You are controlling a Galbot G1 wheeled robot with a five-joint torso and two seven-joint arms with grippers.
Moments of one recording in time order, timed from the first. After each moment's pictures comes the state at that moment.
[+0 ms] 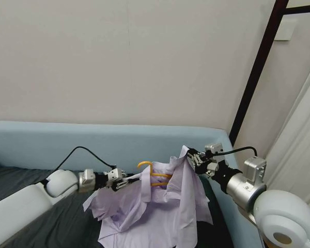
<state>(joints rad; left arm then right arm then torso) 0.28 -0.66 0.50 -1.49 -0.57 -0.19 0.59 -0.84 0.59 0.08 2.41 1.12 -0.45 0.42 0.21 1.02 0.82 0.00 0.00</state>
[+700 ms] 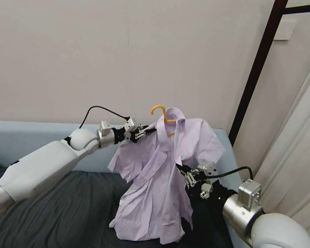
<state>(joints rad) -0.15 -0.78 0.67 -1.38 -0.90 -0.15 0.55 -0.93 0.66 0.06 2.37 0.86 -0.37 0.34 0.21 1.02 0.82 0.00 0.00</state>
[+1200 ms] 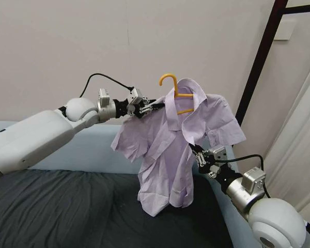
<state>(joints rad) -0.42 -0.75 0.83 -1.39 -0.99 -0.15 0.59 -0.95 0.68 0.08 2.32 0.71 -0.30 0.30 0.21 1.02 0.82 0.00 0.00</state>
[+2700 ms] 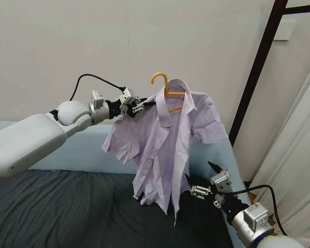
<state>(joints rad) -0.34 -0.68 0.79 -1.47 -0.94 -0.12 0.48 -1.22 0.71 0.23 2.40 0.58 -0.30 0.42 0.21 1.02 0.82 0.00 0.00</state>
